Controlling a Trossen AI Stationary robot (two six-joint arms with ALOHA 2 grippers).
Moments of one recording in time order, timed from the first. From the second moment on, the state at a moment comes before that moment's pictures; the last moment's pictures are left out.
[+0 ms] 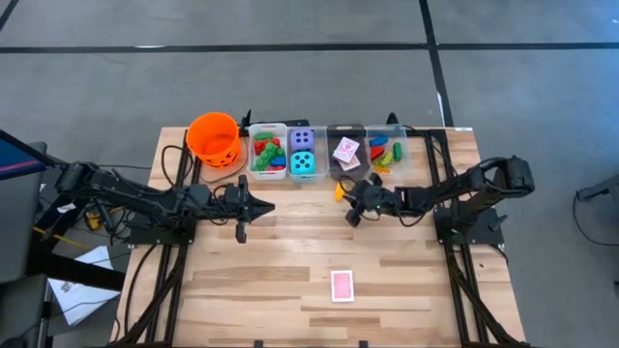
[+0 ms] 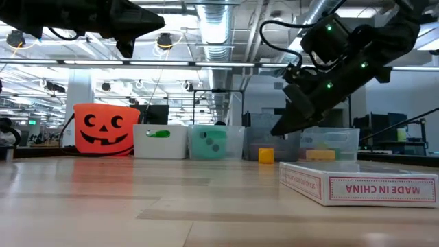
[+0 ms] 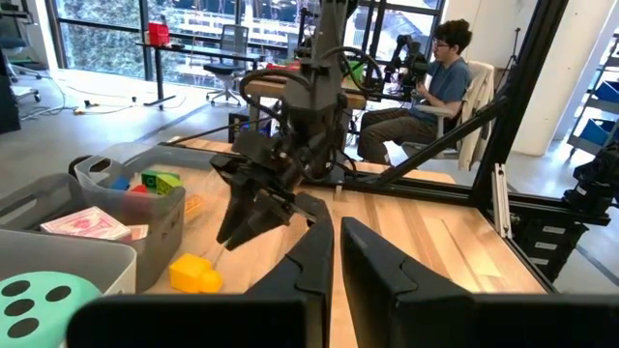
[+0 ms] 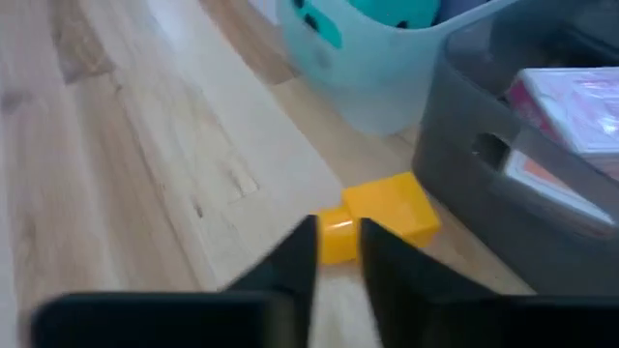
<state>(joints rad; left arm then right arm) -0.15 0.91 0.35 0.55 -0.23 -0.12 -0.05 1.51 0.50 0.35 0.41 0.31</state>
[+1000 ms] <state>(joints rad) -0.15 0.91 0.35 0.56 -0.23 -0.12 0.08 1.84 0.99 -0.13 0.74 0.44</state>
